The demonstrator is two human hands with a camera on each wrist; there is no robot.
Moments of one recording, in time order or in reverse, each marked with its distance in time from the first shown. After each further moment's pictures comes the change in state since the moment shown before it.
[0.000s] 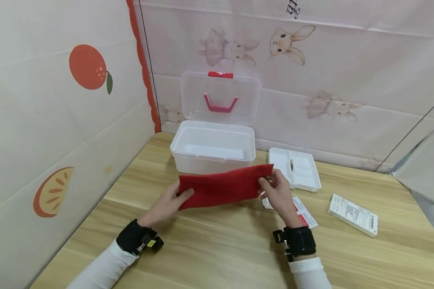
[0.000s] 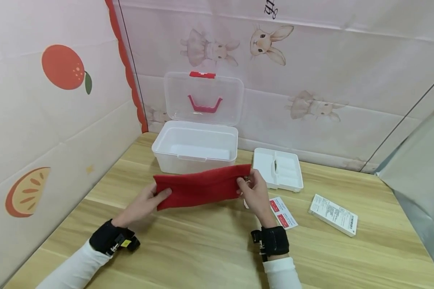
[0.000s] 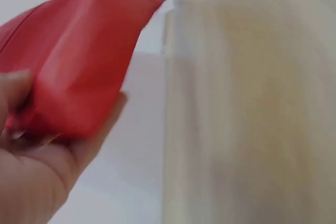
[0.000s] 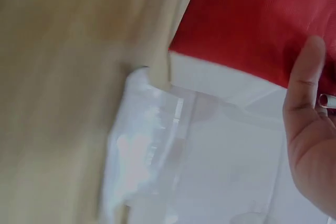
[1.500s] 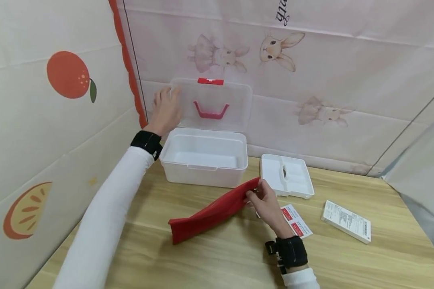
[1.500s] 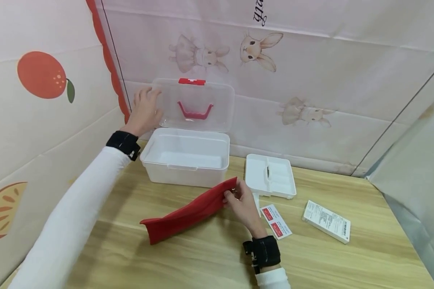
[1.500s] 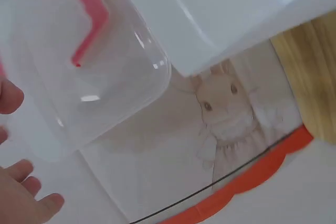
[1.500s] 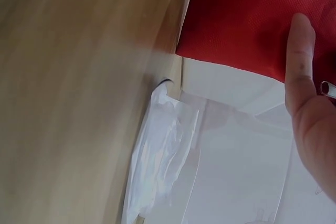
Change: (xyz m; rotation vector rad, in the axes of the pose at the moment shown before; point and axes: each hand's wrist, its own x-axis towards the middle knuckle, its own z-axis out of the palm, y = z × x) left_hand 0.223 0.074 -0.120 0.964 0.384 0.084; right_hand 0.004 0.011 0.008 0.004 -0.082 0.055
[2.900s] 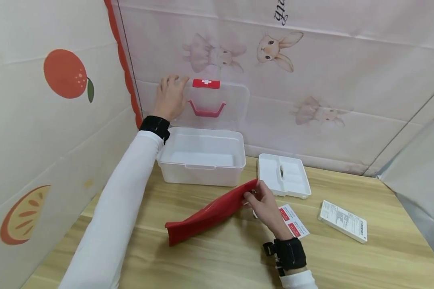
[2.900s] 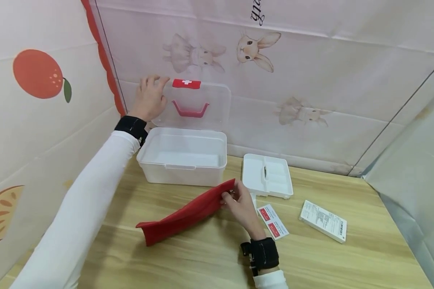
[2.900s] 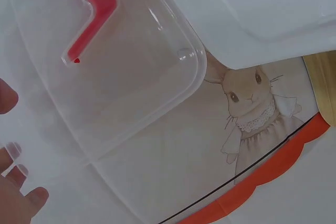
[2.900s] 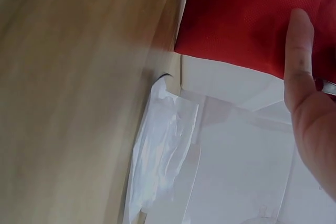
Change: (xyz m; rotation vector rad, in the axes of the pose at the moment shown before) left_hand 0.056 0.014 0.002 0.112 0.025 0.037; right_hand 0.004 -0.006 0.002 0.012 0.002 0.023
